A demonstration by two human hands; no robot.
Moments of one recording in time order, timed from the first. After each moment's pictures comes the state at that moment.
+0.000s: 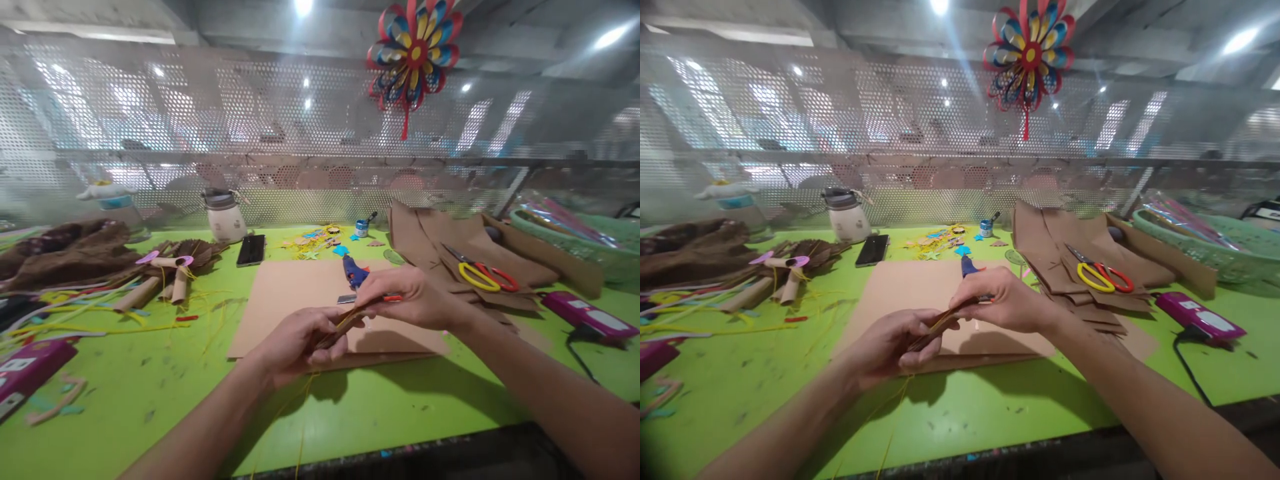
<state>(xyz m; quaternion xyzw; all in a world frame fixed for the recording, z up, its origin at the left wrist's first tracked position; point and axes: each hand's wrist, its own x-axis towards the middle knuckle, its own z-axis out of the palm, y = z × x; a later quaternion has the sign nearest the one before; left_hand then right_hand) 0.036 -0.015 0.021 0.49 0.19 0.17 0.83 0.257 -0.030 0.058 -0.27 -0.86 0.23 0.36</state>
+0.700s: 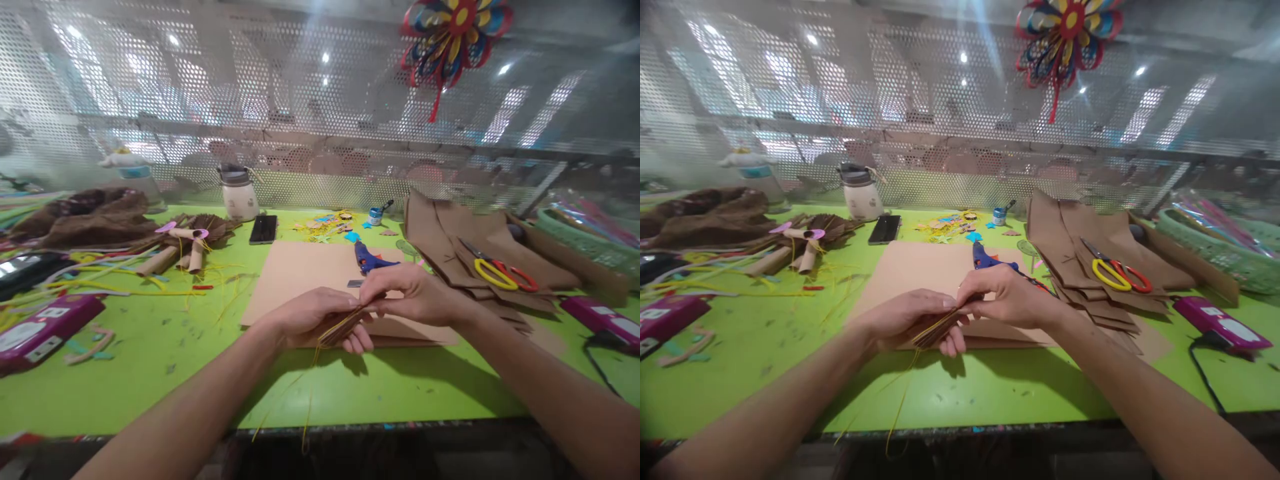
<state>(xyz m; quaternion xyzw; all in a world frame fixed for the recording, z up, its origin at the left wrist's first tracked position) 0.038 -0.003 0.007 0.51 0.18 0.10 0.84 0.245 -0.028 0.044 -0.28 -0.87 0.30 0.29</state>
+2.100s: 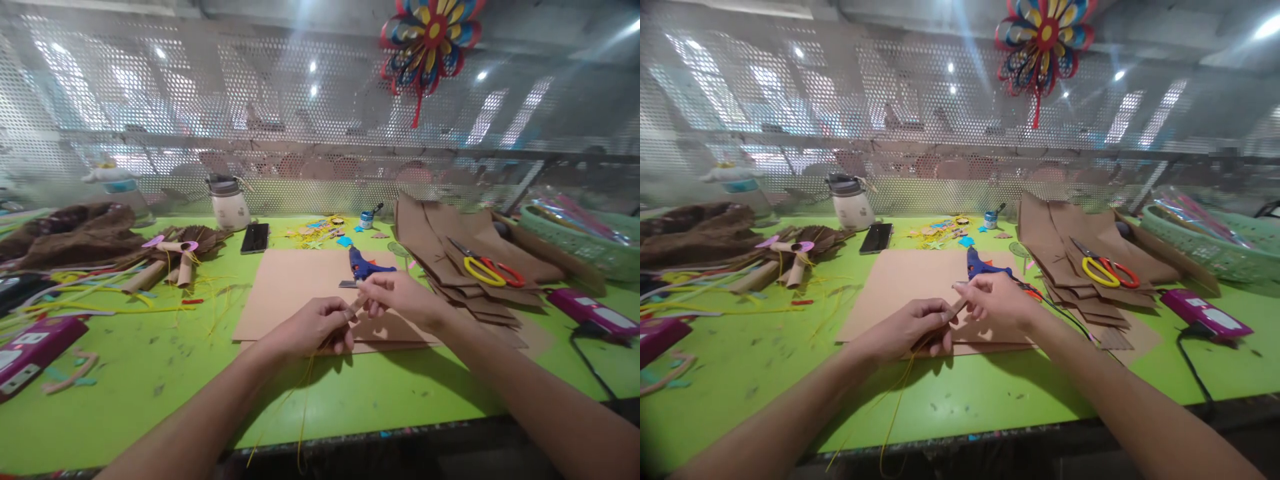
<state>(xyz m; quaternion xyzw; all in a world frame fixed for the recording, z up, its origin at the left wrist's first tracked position) 0.049 -0.017 0.013 0.61 0.33 0.16 0.70 0.242 -0.029 0.023 -0.52 -0.63 0.46 0.35</state>
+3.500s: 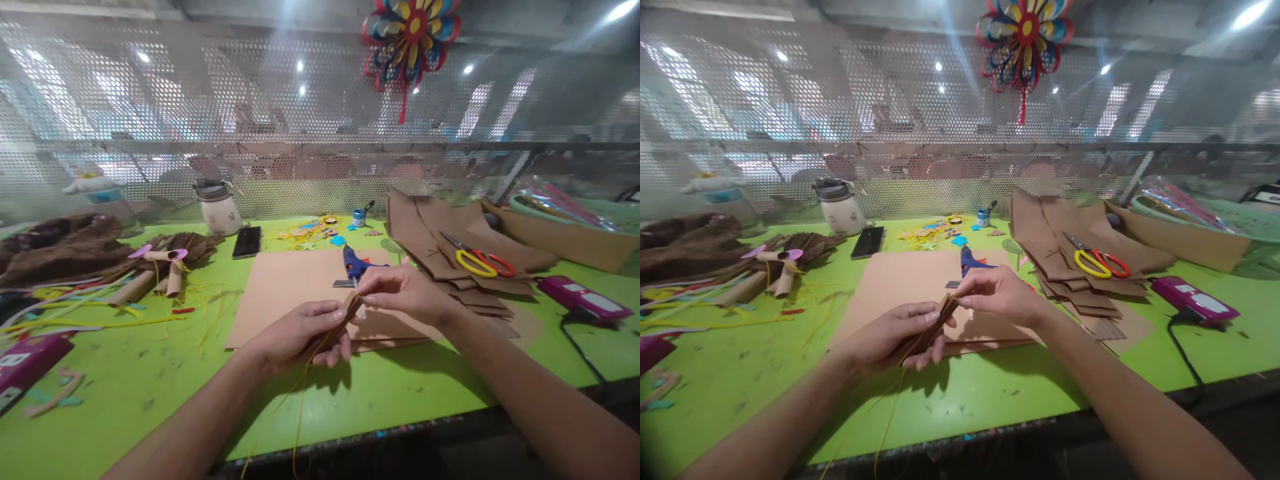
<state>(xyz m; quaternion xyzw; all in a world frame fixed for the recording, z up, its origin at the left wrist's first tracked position) 0.039 -0.014 0.017 0.54 0.22 0.13 0.80 0.259 -0.034 0.026 -0.35 -0.71 0.45 0.42</state>
